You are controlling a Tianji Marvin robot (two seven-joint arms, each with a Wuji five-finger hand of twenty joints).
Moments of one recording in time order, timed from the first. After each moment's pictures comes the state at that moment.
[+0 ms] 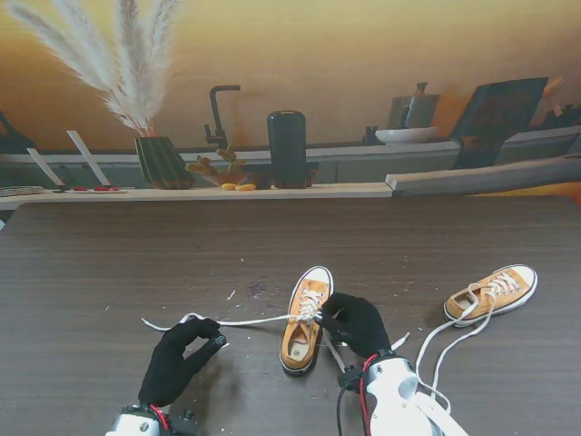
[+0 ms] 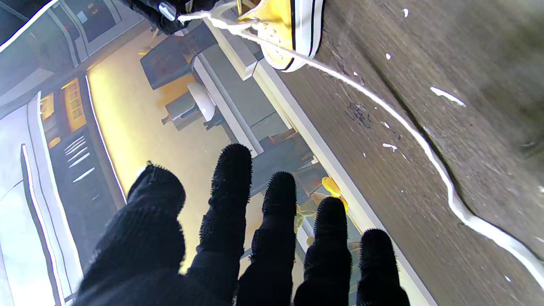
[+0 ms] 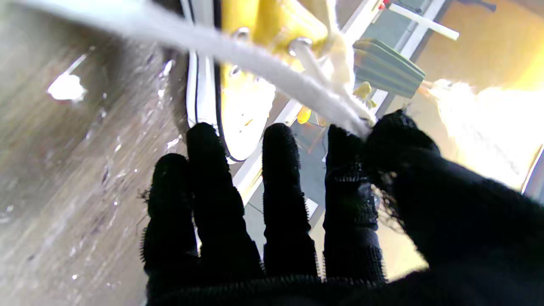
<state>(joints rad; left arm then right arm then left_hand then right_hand) 2.14 -1.20 -1.33 -1.80 0.43 -0.36 0.46 -1.82 -1.21 1.05 -1.66 -0.35 -0.04 -0.46 0.83 -0.17 0.08 0.03 0.81 0.04 0.84 0.51 0.72 0.14 0.34 0.50 0.44 0.23 0.38 0.55 0.03 0.23 0.58 0.56 0.54 -0.65 1.15 -0.33 0.87 -0.08 1.09 0.54 0.91 0.15 0.71 0.41 0.91 0.37 0.33 0.95 0.36 0.42 1.05 0.54</state>
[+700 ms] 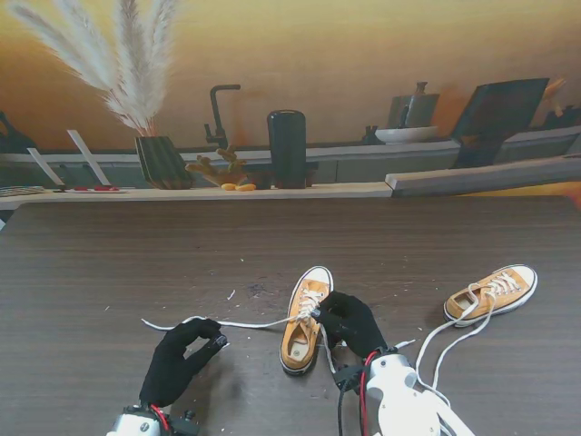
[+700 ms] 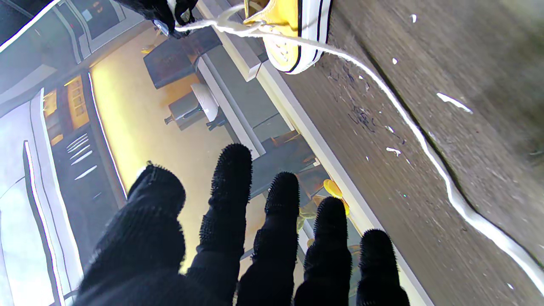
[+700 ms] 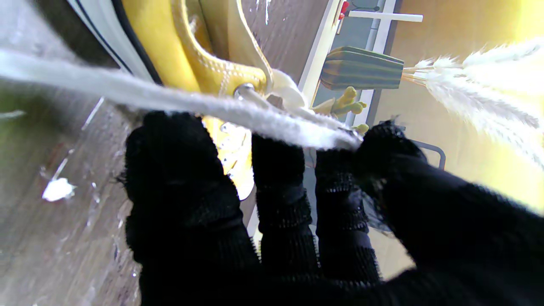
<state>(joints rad) 2.14 -1.20 -1.33 -1.80 0.41 -0.37 0.45 -1.84 -1.23 1.09 -1.73 -0.05 -0.03 -0.31 0.83 -0.17 0.08 0.03 0.81 0.04 0.86 0.51 0.72 0.17 0.34 0.50 0.44 0.23 0.38 0.55 0.03 0.23 0.56 0.56 0.56 -0.59 1.14 -0.33 0.79 0.02 1.20 0.55 1.20 0.15 1.05 0.49 1.23 0.41 0.85 0.77 0.67 0.51 1.13 0.28</state>
